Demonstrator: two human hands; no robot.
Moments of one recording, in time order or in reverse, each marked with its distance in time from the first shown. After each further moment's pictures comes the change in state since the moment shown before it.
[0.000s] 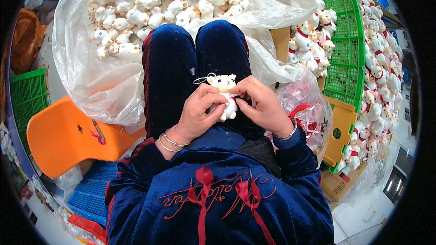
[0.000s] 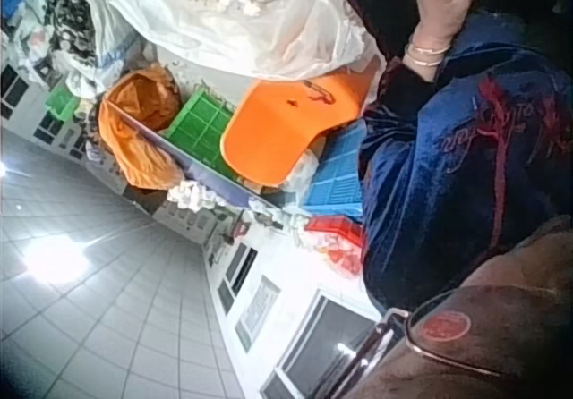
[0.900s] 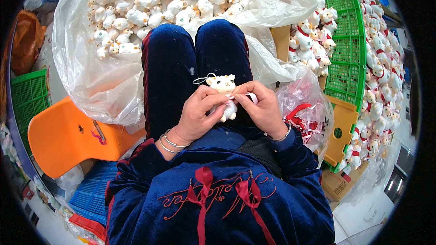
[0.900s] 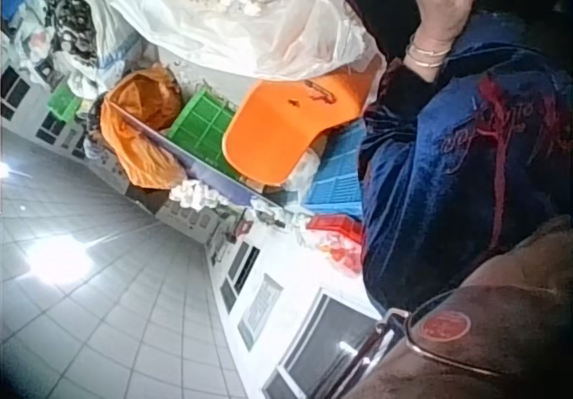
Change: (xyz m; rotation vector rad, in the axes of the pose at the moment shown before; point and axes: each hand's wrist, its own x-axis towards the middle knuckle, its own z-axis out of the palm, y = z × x) left_hand 0.002 0.005 0.001 0.069 0.013 0.038; right_hand -0.014 0.019 0.016 0.113 0.208 0.129
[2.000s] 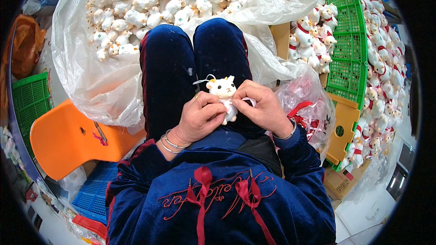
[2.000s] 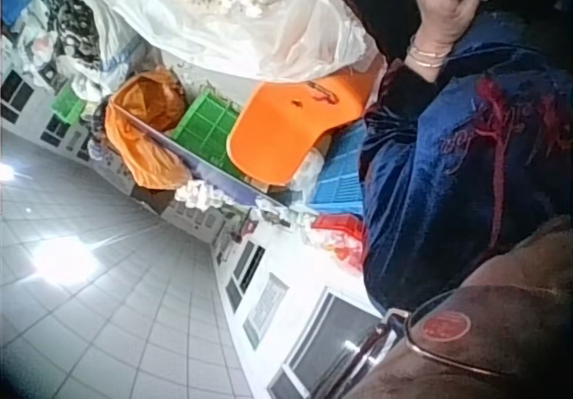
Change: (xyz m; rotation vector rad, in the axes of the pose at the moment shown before) left_hand -0.006 -0.010 0.003 0.108 -0.005 0.194; right_hand 0.009 -0.009 -0.014 -0.083 -0.202 -0.076
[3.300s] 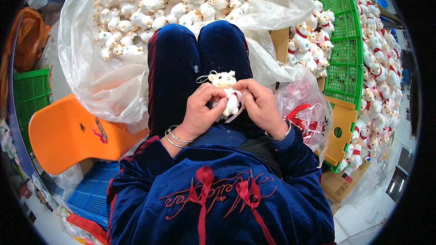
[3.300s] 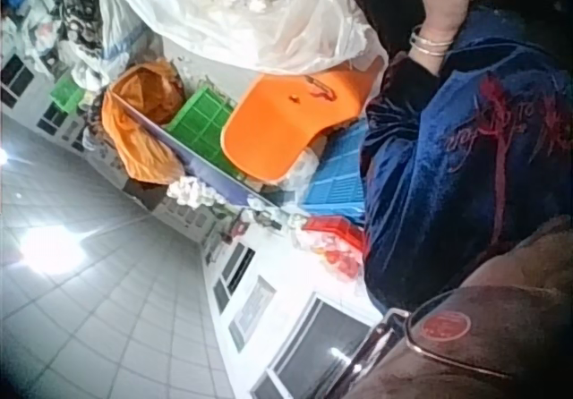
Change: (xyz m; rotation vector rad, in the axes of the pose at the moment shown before) left_hand 0.005 0.006 0.006 -0.240 0.110 -0.314; right_hand -0.008 -0.001 0.017 -0.031 0.151 0.086
